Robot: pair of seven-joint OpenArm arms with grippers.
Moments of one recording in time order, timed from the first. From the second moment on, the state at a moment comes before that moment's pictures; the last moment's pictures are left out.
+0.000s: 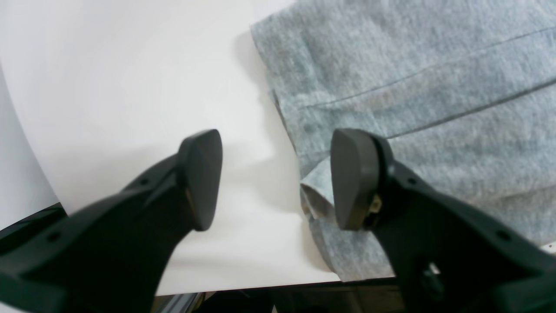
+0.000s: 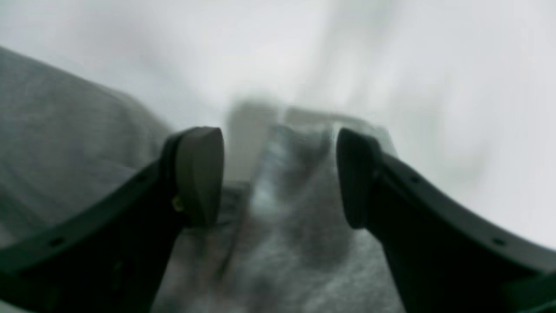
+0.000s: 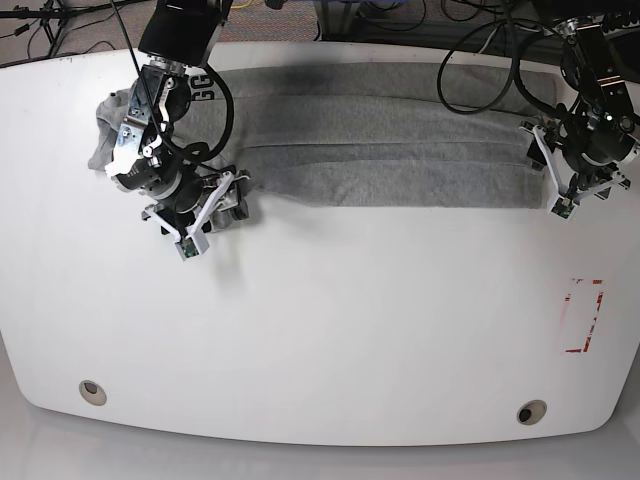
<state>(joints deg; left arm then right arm) 8.4 -16.6 -25.5 111.9 -13.7 -41.9 77.2 1.1 0.5 20.0 92.9 12.6 40.5 -57.4</state>
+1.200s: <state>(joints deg) 8.2 -16.5 -25.3 111.8 -13.5 -41.9 76.7 -10.4 -0.4 20.3 114.1 14.5 40.6 -63.0</state>
